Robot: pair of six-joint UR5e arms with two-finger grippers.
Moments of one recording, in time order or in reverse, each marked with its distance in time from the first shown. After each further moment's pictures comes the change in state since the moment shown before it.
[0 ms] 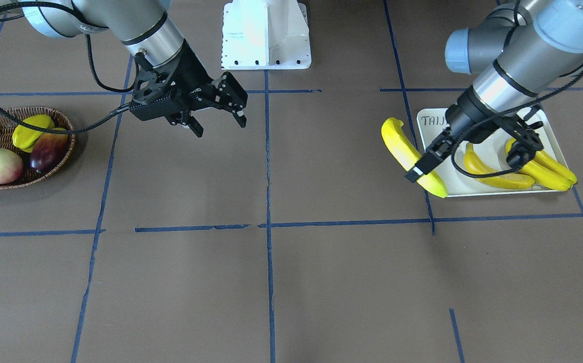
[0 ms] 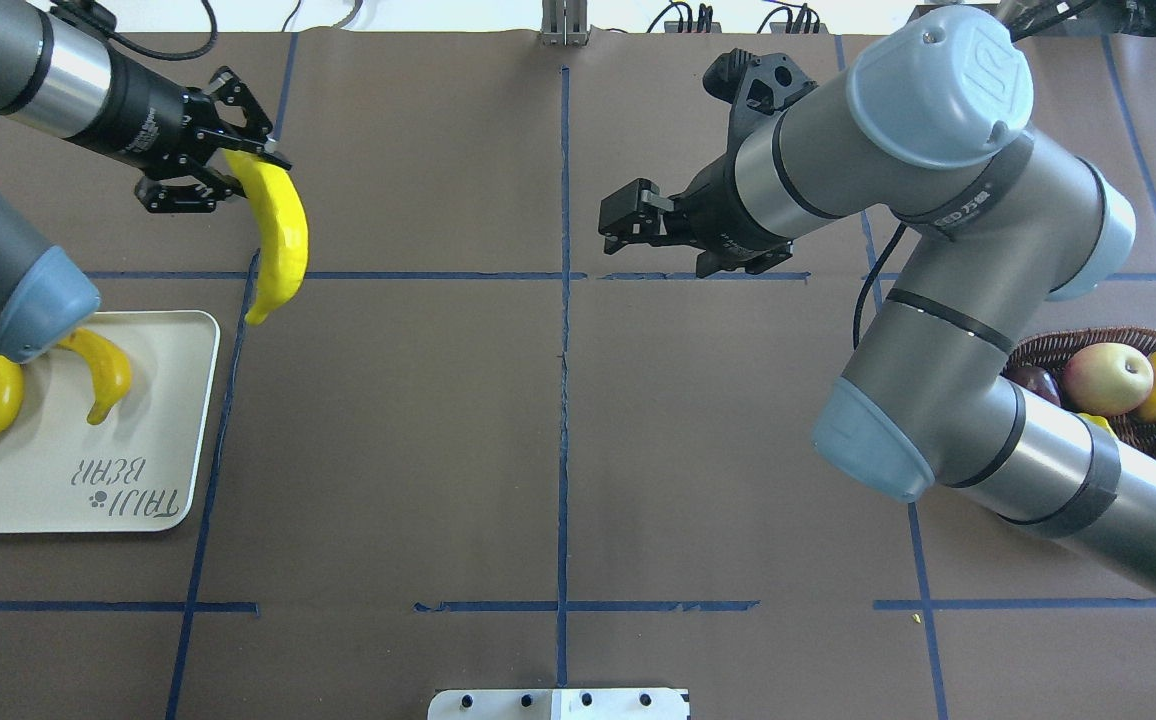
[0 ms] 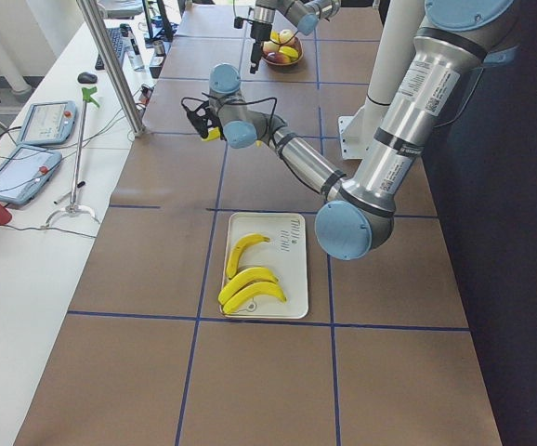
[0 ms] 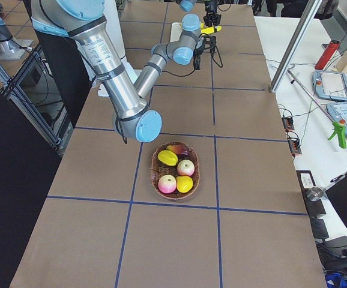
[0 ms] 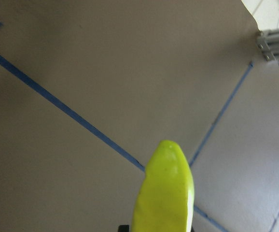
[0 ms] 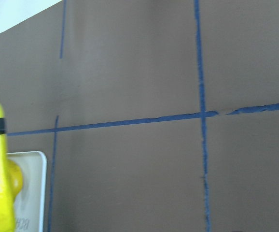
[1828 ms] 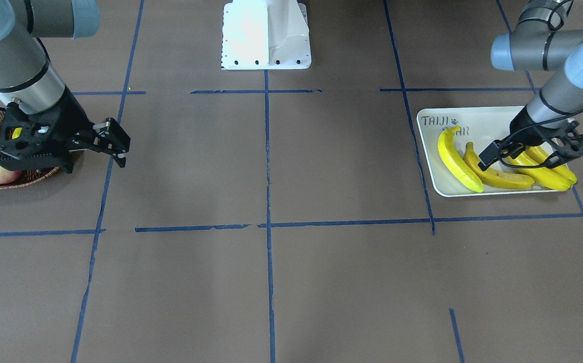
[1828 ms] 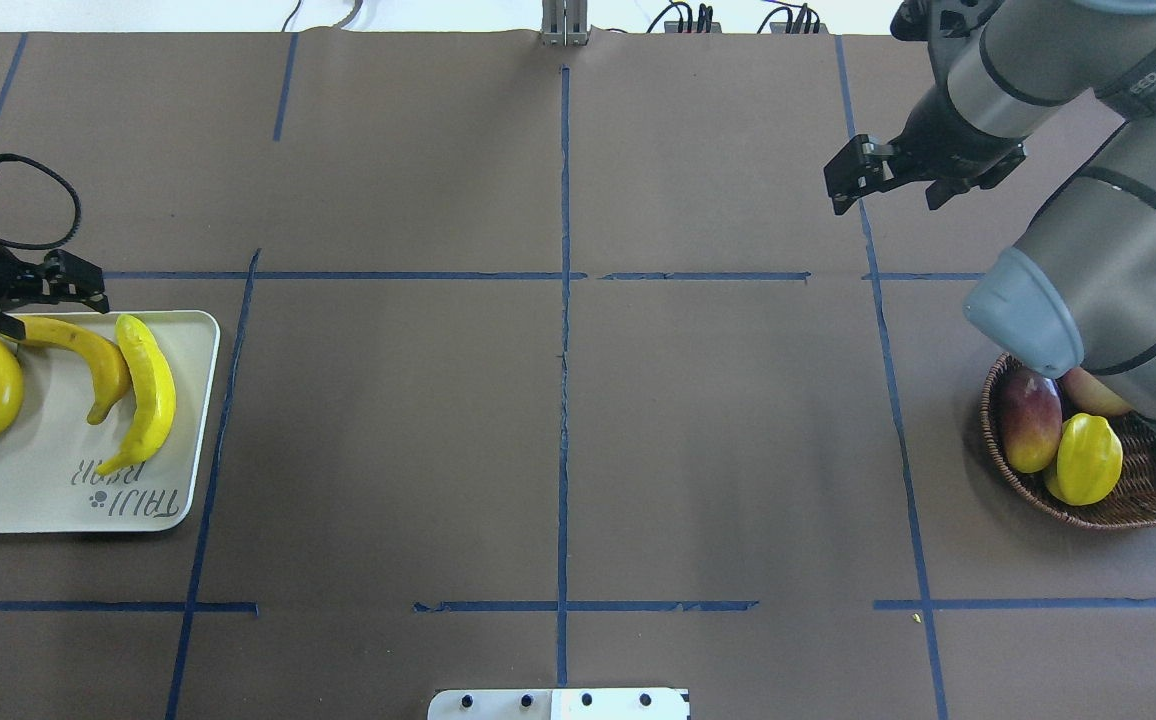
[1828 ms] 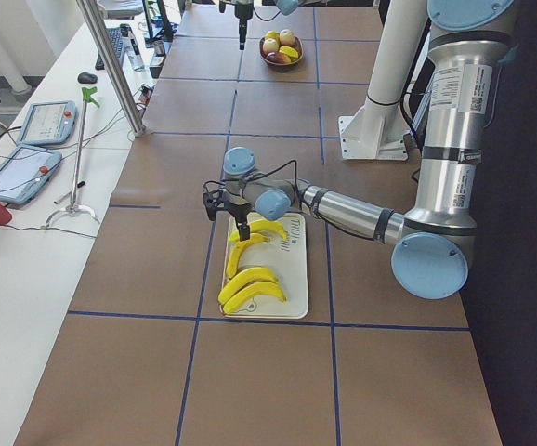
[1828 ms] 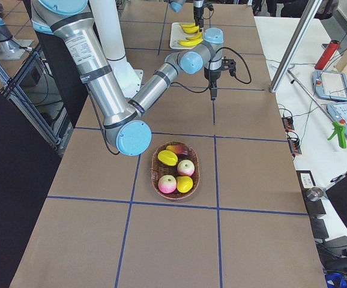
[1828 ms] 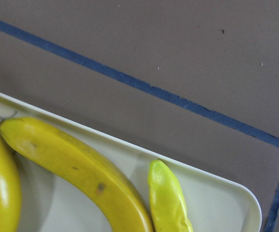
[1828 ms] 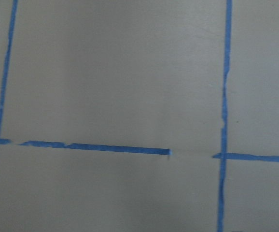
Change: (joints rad) left arm -0.042 0.350 0.003 0.091 0.047 0.876; right arm 0.260 -0.131 0.006 -0.353 0.092 -0.613
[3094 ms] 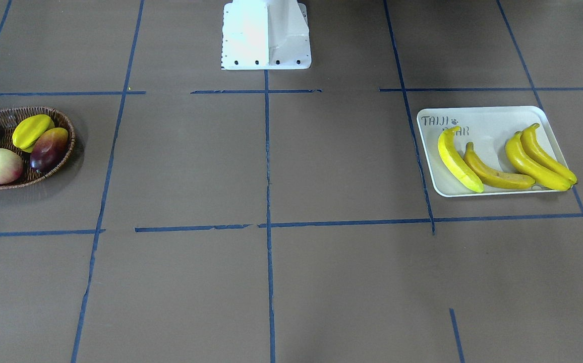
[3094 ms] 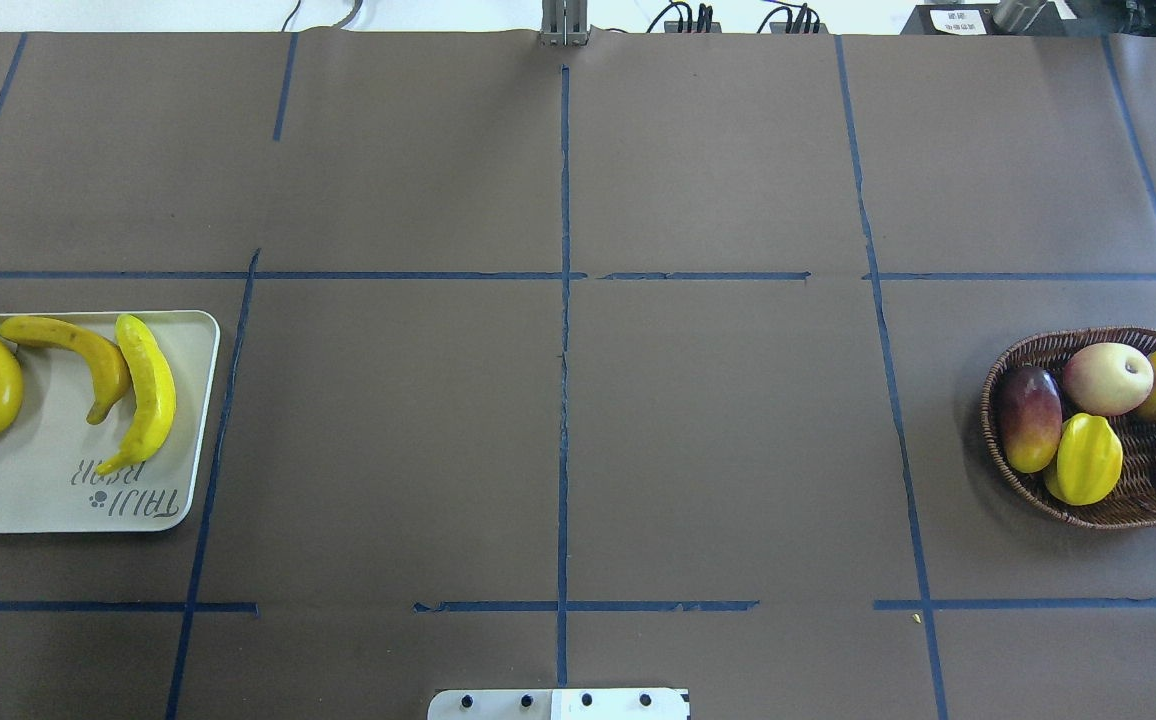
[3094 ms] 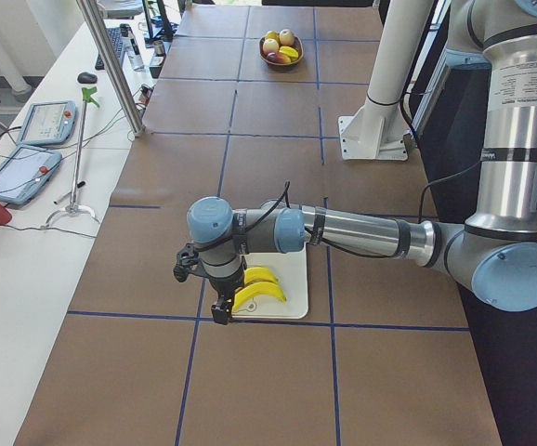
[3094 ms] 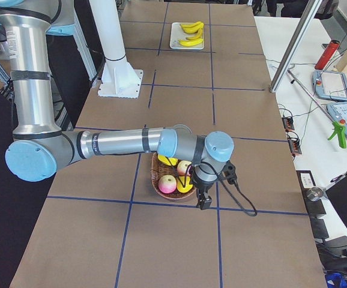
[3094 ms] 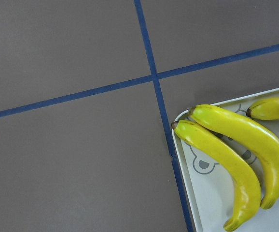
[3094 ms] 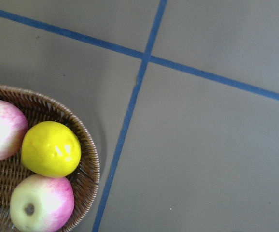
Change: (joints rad) left arm -0.503 0.052 0.029 0.558 -0.068 1.233; right arm 0.605 -0.430 -0.266 -0.089 0.150 -1.092
